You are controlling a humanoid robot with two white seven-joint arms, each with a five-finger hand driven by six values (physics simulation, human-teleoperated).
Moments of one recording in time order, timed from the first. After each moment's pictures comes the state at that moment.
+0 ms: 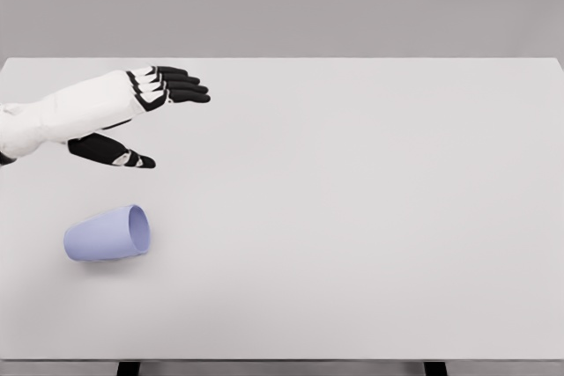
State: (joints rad) left arm -0.45 0.92 -0.43 -1.76 0.01 -0.61 -0.41; right arm -0.02 0.00 -0.05 -0.01 0.10 -0.06 0.08
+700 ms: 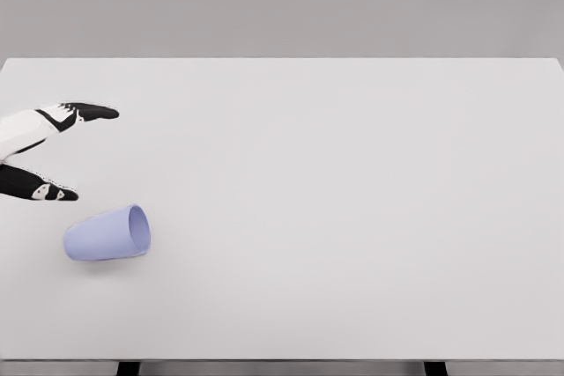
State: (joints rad) left arm -0.24 1.34 -0.57 -1.76 0.24 -0.56 -0.13; right arm -0.02 0.00 -0.05 -0.01 0.10 -0.06 0.08
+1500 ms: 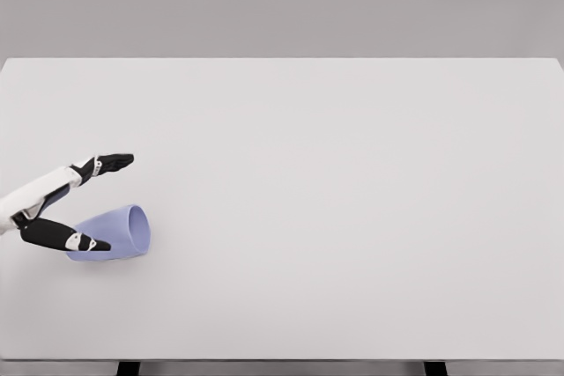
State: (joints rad) left arm -0.04 1.25 -0.60 -1.77 0.53 -0.50 -0.14; right arm -0.02 0.00 -0.05 -0.01 0.10 -0.06 0.08
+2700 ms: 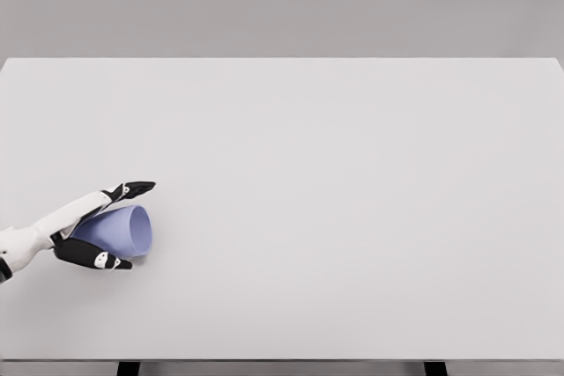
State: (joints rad) left arm -0.02 1.13 -0.59 -1.77 0.38 -0.28 -0.13; right arm -0.02 0.00 -0.05 -0.01 0.10 -0.06 0.08
